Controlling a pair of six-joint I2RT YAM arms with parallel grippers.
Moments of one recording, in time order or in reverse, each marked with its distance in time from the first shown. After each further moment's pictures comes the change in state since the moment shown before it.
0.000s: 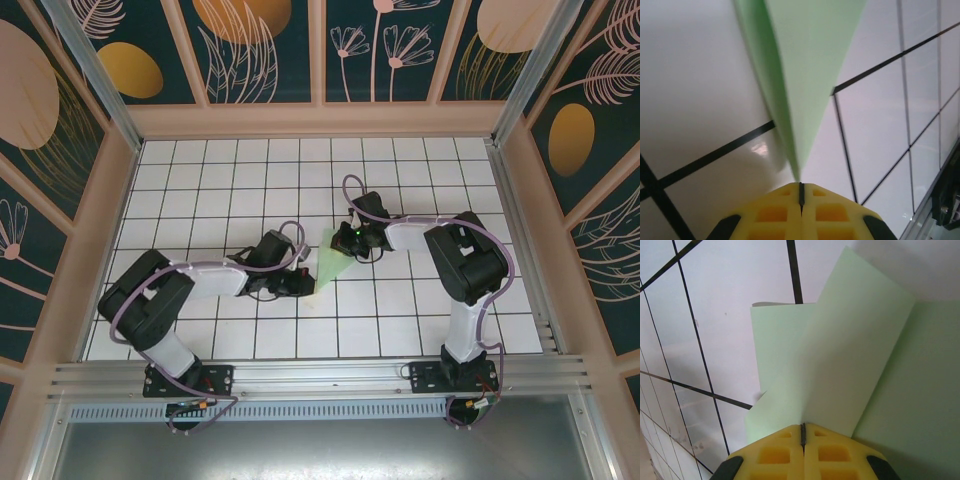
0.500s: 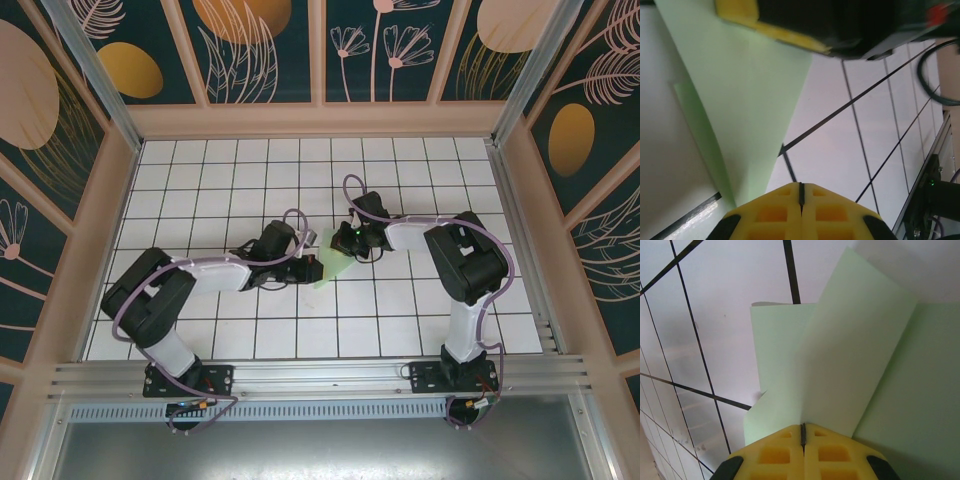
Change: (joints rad) left arm -0.002 0.063 0.058 0.123 0.020 -0.045; right arm 0.000 0.001 0.002 0.000 0.000 0.018
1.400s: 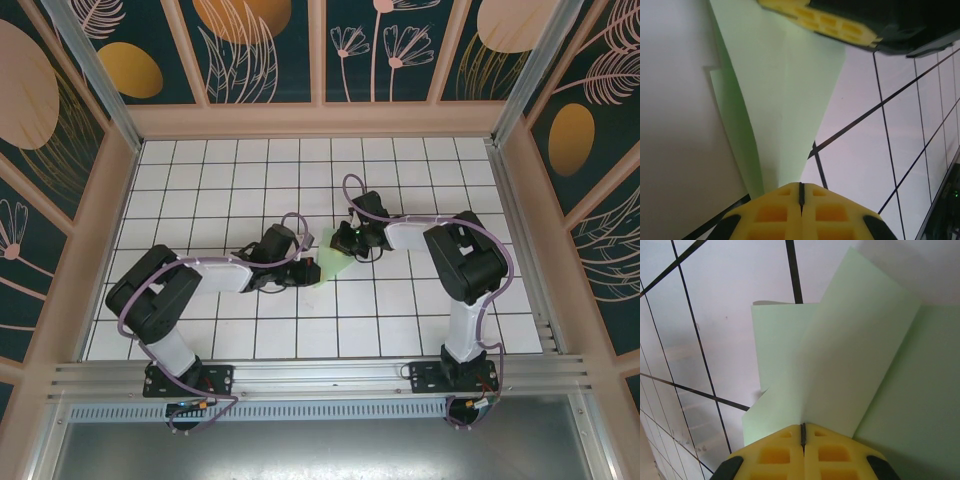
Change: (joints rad) left arm 0.000 0.028 -0.021 0.013 -0.053 -0.002; right arm 0.000 0.004 0.006 0.000 -0.002 0.000
